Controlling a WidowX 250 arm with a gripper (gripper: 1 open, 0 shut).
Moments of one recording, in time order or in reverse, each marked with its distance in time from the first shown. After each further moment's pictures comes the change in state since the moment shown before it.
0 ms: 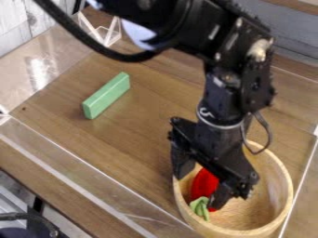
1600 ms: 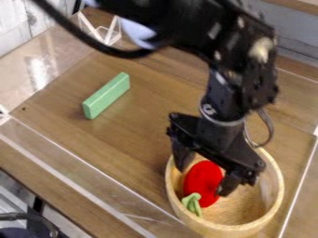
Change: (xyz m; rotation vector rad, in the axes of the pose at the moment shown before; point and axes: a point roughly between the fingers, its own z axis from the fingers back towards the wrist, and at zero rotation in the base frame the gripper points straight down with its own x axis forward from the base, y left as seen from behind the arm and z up) arm 0.013 0.000 -0.005 0.036 -0.077 0.141
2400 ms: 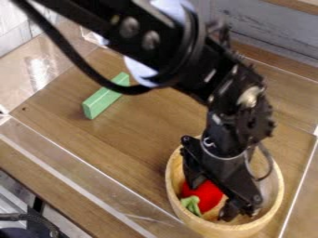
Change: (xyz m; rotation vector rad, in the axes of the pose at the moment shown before) arm -0.009 -0.025 -0.031 -0.099 -0.074 -0.253
